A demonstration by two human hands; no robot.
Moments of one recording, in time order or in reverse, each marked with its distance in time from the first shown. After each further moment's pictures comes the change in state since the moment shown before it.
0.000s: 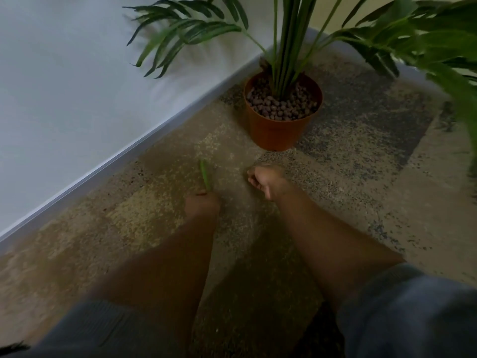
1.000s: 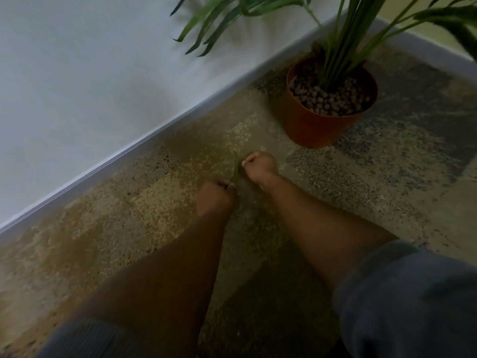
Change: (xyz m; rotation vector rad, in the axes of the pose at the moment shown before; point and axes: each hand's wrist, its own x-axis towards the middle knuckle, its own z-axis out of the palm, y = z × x) left_hand 0.045 -0.018 -0.025 0.315 0.013 0.316; right_hand 0.033 0.009 0.093 -0.809 0.060 -0.408
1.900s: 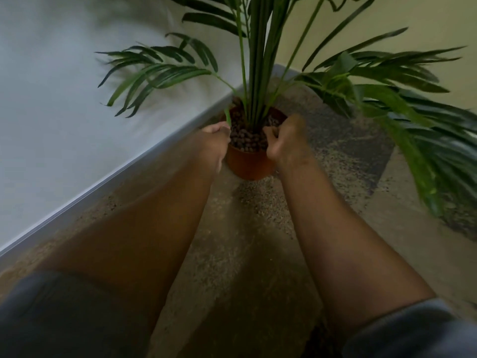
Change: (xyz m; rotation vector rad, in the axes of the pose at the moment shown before) left_hand 0.023 0.227 0.015 -0.708 -0.208 0.133; right_hand -0.033 -0.020 -0.225 1.629 0.327 0.147
